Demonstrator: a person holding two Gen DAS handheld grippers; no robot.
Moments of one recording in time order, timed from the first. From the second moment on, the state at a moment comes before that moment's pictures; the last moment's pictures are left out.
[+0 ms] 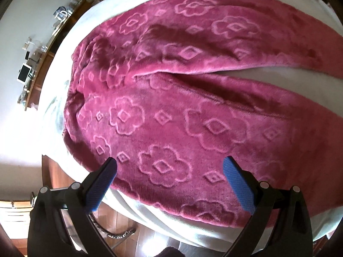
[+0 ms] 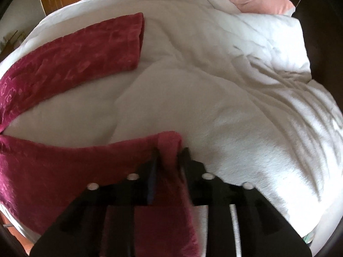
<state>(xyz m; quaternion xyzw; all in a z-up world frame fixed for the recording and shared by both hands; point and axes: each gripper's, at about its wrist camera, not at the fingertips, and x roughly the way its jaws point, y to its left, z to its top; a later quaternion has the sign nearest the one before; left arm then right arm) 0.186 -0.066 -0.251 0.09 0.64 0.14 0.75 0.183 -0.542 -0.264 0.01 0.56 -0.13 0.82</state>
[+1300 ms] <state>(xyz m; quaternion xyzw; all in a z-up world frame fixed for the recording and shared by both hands) 0.275 0.123 -0.197 0.04 0.58 0.15 0.80 0.267 -0.248 -0.239 0.00 0.56 -0.04 0.82</state>
